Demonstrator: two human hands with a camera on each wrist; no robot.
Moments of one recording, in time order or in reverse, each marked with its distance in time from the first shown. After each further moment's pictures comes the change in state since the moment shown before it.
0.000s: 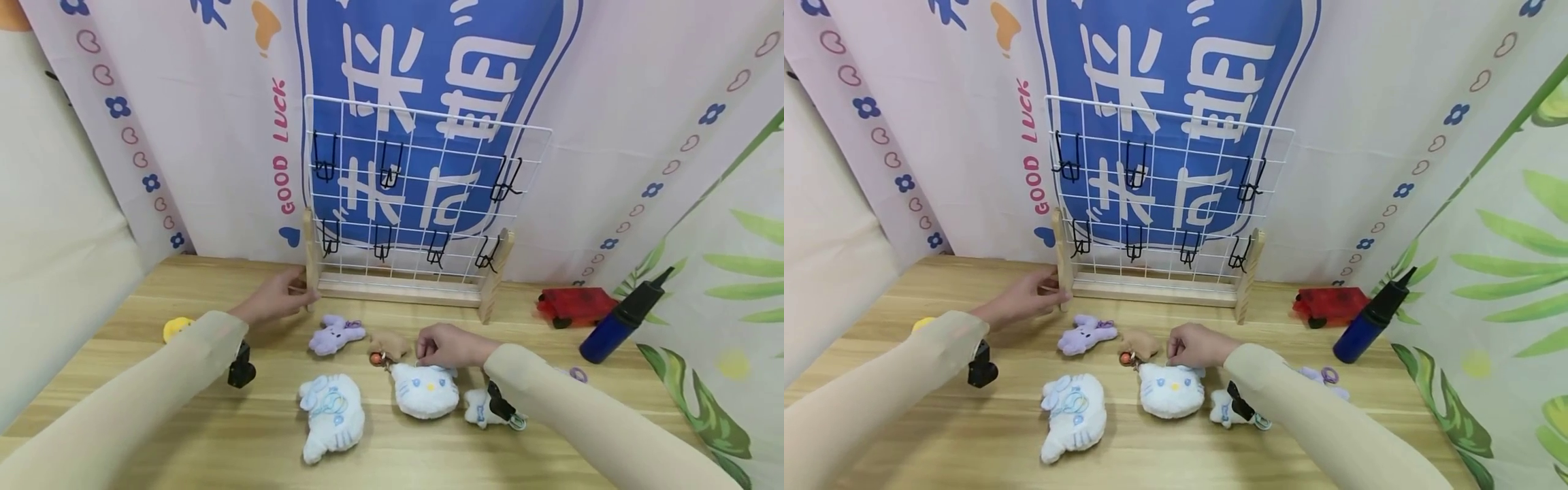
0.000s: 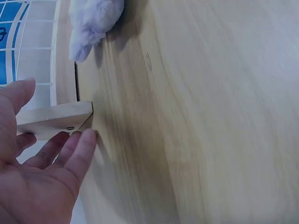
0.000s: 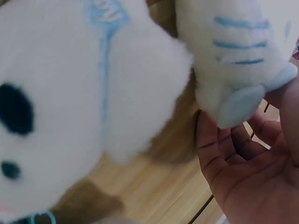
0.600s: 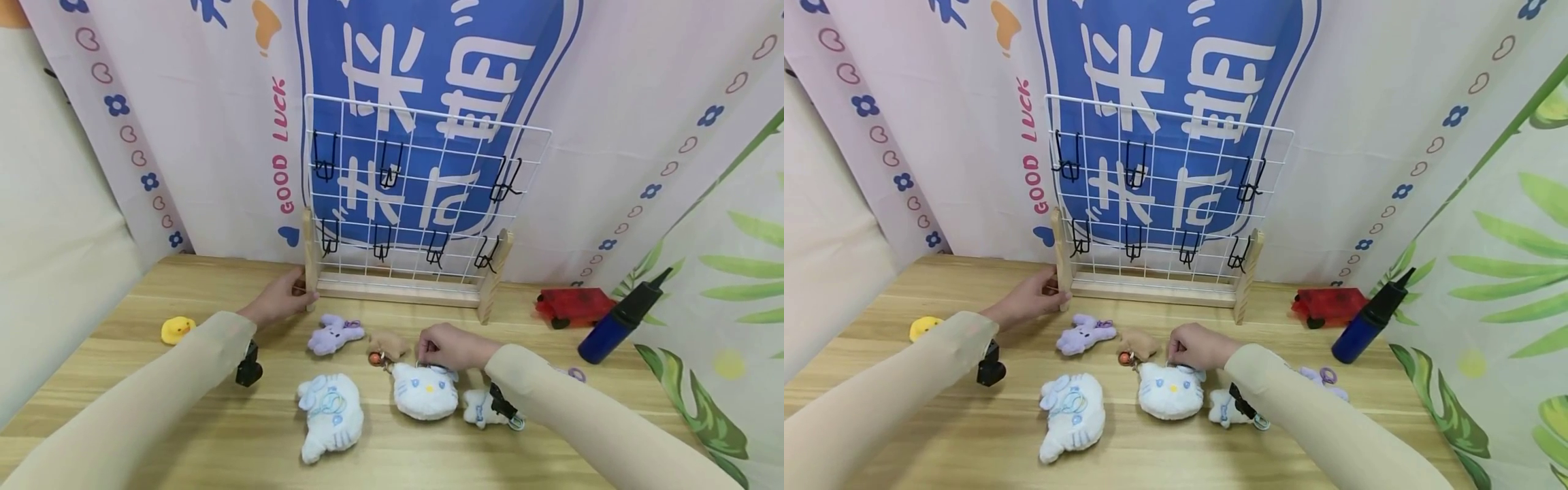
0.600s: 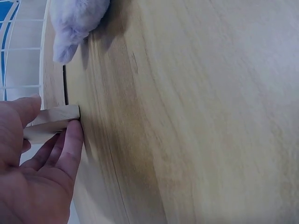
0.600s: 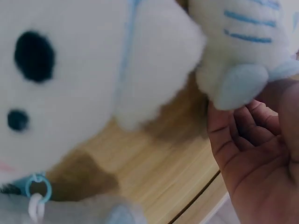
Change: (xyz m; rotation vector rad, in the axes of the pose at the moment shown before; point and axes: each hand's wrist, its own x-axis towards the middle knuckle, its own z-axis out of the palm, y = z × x) left_hand 0.014 -0.010 0.010 0.013 0.029 -0.047; right_hand -0.002 -0.002 -0.002 -0.121 -0.024 -0.046
